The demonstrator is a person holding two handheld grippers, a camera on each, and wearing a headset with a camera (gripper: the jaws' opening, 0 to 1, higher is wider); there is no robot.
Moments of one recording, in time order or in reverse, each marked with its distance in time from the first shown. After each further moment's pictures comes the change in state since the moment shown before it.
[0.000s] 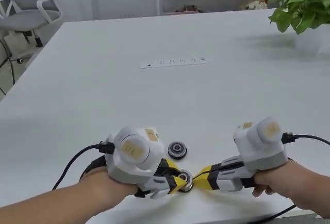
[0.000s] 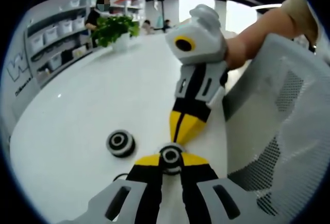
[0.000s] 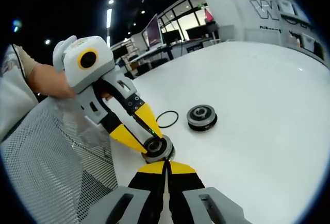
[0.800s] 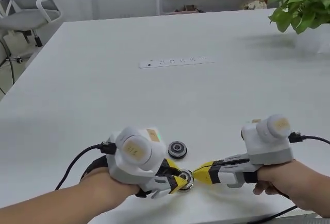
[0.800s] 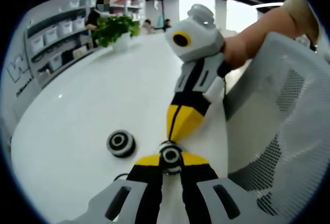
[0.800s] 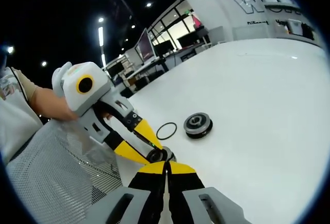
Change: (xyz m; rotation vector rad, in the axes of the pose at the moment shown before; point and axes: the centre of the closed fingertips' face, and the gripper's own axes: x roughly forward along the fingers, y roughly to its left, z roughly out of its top) left arm 0.000 0.000 0.000 0.005 0.007 0.012; right arm -0.006 0.004 0.016 0.115 -0.098 0.021
